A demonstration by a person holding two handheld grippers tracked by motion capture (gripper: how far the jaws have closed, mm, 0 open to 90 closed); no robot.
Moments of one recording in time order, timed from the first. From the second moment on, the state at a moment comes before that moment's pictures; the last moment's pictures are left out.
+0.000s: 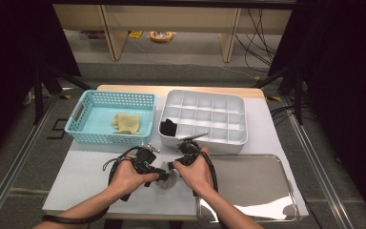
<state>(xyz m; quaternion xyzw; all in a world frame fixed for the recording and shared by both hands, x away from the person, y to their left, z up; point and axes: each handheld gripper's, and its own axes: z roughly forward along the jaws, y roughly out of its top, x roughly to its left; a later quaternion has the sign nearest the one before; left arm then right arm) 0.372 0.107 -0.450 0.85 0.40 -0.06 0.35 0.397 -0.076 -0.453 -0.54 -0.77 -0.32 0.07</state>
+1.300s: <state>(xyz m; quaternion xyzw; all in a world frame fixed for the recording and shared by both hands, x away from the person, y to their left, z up) 0.354 0.106 -0.461 0.87 0.36 -0.05 0.32 0.398 -0.065 -0.470 -0.56 -0.76 -0.30 0.13</state>
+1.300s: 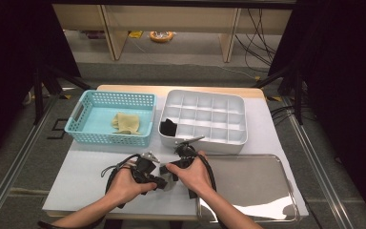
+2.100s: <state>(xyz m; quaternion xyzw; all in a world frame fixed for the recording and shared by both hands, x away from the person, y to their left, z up) 0.352 0.110 -0.461 0.87 0.35 -0.04 0.33 0.400 -0.053 -0.474 -0.51 -0.80 -0.29 0.09</state>
